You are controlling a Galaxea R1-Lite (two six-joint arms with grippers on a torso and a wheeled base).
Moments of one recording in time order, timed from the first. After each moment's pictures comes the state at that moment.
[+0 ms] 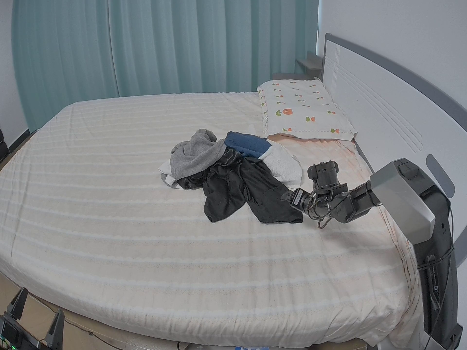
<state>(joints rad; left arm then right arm) -0.01 0.02 -0.02 0.00 -0.04 0.00 0.33 2.54 -1.59 -0.32 -0.06 0.69</state>
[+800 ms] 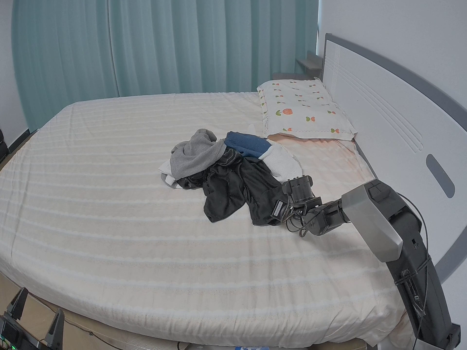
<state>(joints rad) -0.01 0.02 -0.02 0.00 -0.04 0.00 0.41 2.74 -1.83 -0.27 -0.18 0.69</state>
